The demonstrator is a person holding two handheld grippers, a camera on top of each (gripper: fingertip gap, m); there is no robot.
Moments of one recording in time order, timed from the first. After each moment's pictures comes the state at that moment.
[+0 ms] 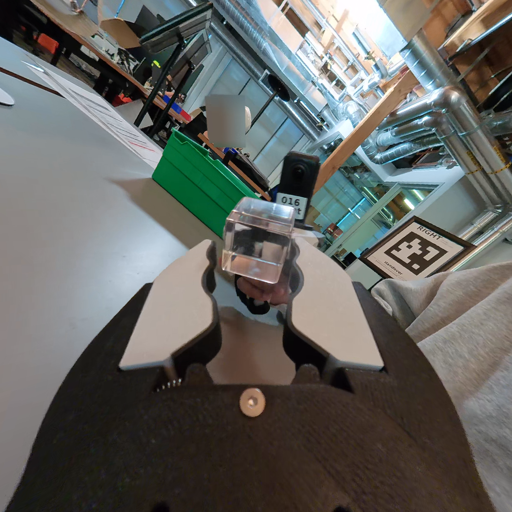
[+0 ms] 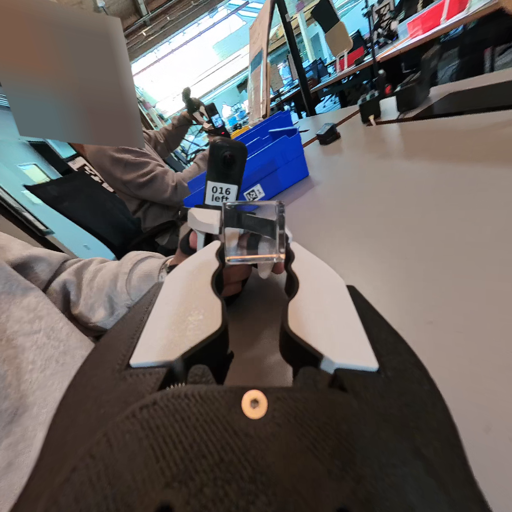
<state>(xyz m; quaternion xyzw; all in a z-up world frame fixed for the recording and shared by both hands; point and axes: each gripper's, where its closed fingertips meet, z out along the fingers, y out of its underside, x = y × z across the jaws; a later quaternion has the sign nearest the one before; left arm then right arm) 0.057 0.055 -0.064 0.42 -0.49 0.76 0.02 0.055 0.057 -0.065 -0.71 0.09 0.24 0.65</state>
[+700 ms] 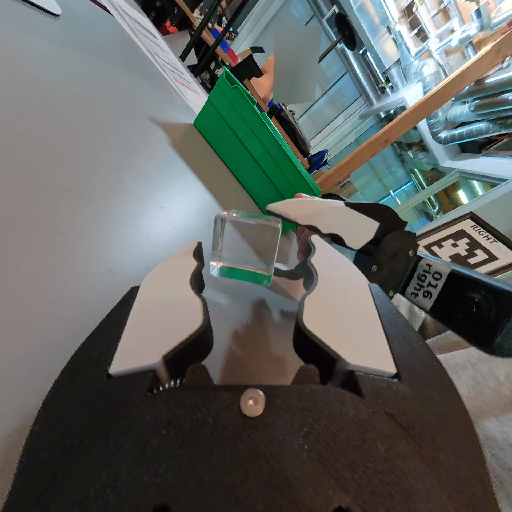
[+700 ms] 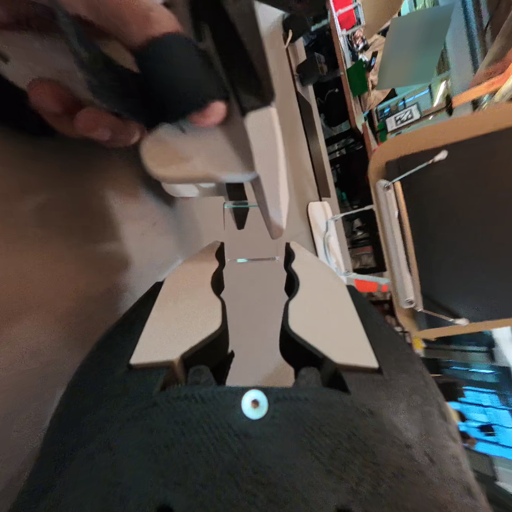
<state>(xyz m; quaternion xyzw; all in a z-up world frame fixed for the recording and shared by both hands) 0.067 0.053 -0.104 0.51 -0.52 0.68 0.04 0.067 0.058 -0.104 -0.80 -0.23 -0.39 0.39</state>
